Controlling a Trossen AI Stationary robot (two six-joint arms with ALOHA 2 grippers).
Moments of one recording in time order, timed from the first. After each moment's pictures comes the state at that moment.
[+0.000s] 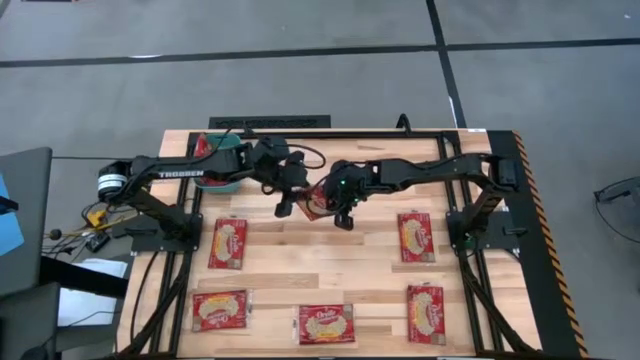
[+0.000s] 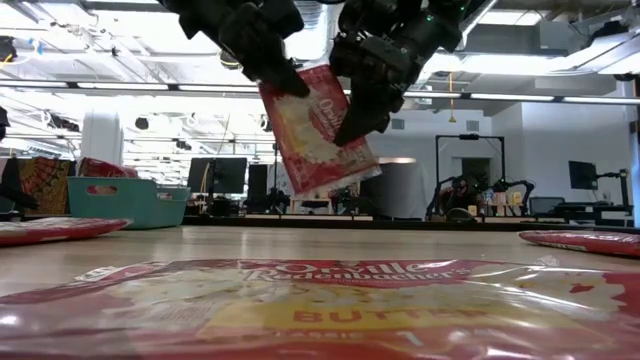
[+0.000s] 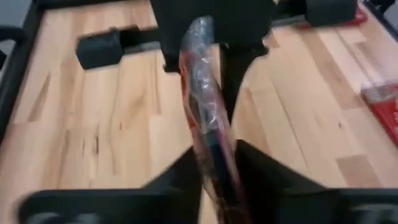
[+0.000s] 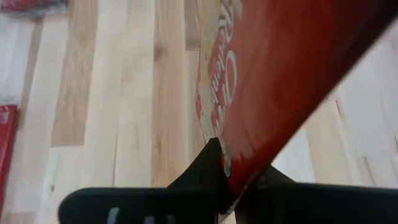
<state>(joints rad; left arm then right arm) 0.28 1.45 1.09 -0.22 0.29 0.27 -0.14 1.71 1.24 -0.41 -0.15 0.01</state>
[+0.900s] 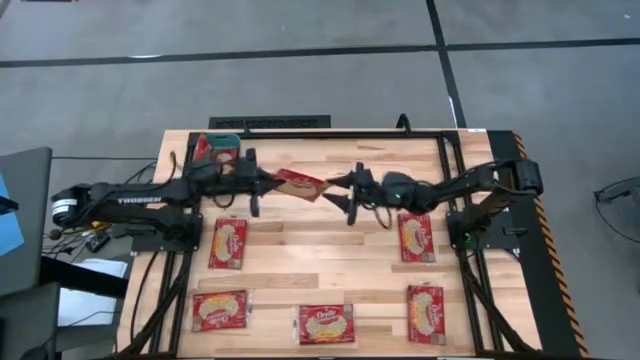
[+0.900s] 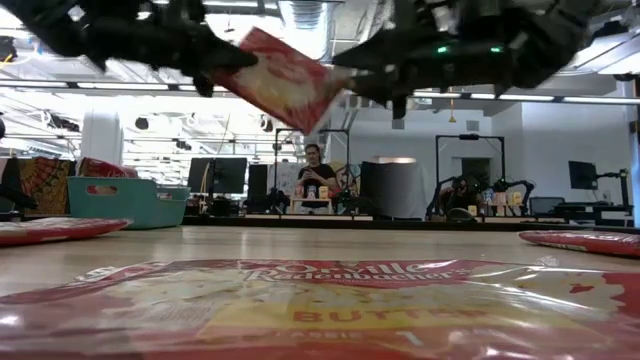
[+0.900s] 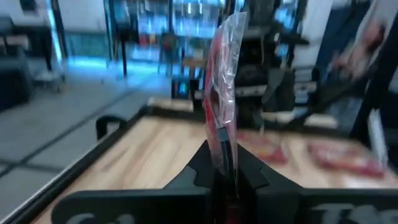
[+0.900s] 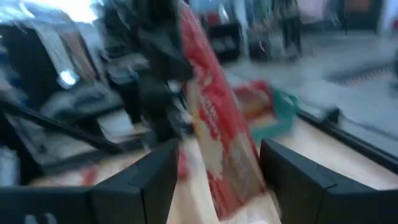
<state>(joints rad) 0.31 0.93 0.38 0.65 0.13 -0.07 -0.09 1.55 0.61 1.01 0.10 0.23</state>
